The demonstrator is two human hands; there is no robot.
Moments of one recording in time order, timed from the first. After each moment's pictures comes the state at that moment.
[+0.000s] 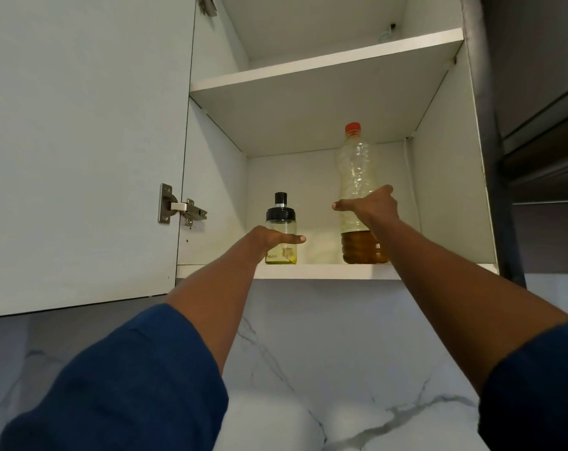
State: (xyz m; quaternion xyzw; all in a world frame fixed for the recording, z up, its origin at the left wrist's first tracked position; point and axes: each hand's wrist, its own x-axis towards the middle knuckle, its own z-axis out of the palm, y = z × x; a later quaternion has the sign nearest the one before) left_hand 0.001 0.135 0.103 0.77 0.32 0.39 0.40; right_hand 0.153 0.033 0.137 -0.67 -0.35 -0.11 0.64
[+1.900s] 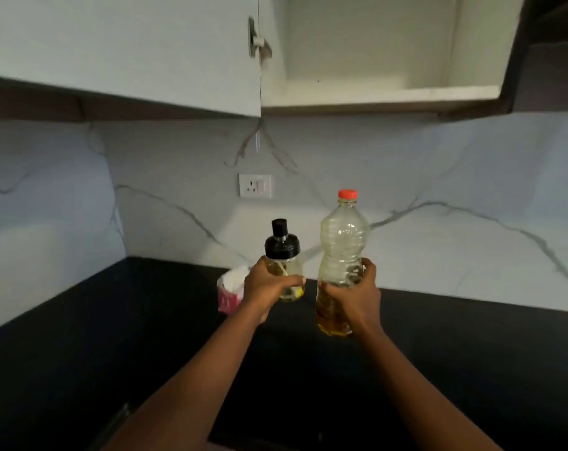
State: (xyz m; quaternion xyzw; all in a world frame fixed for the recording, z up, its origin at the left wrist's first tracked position) left_hand -0.233 0.006 -0.247 0.66 0.36 0.39 0.53; right_hand -0.112 -0.108 -0.261 -0.67 -0.36 0.09 0.65
